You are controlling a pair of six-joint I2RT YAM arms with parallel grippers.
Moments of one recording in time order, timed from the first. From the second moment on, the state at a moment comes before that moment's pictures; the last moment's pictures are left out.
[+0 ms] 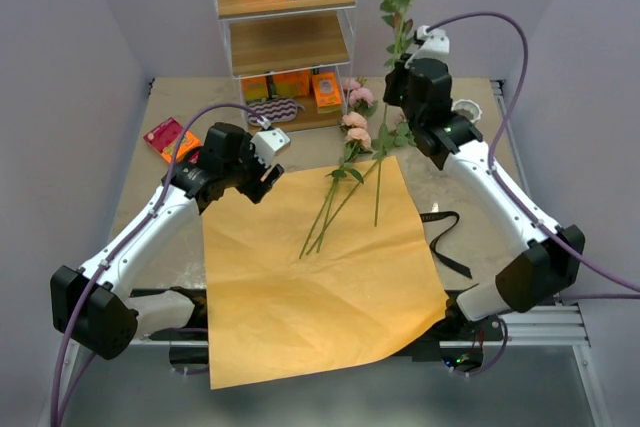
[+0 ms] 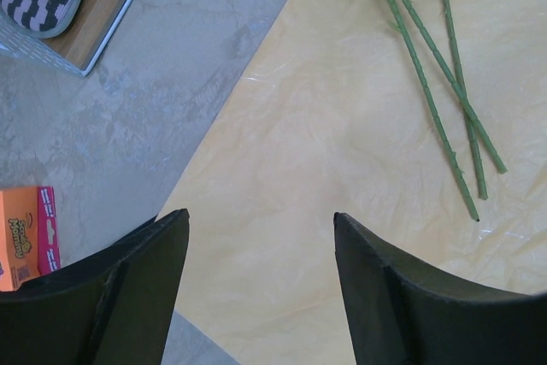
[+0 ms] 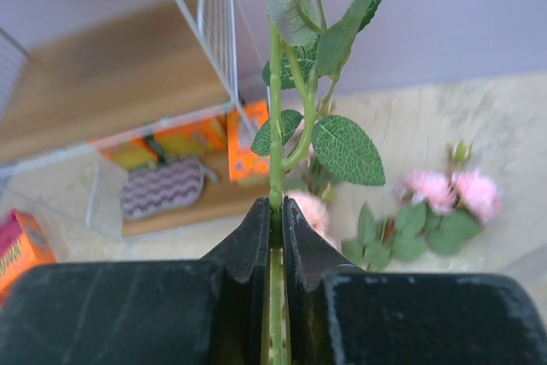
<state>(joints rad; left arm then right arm) -0.45 1.21 1.06 -0.59 0.11 0.35 0.45 1.49 1.47 -0.21 0.35 0.35</state>
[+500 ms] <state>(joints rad) -0.45 1.21 1.07 -0.59 0.14 0.35 0.45 1.45 1.47 0.80 0.57 -0.41</state>
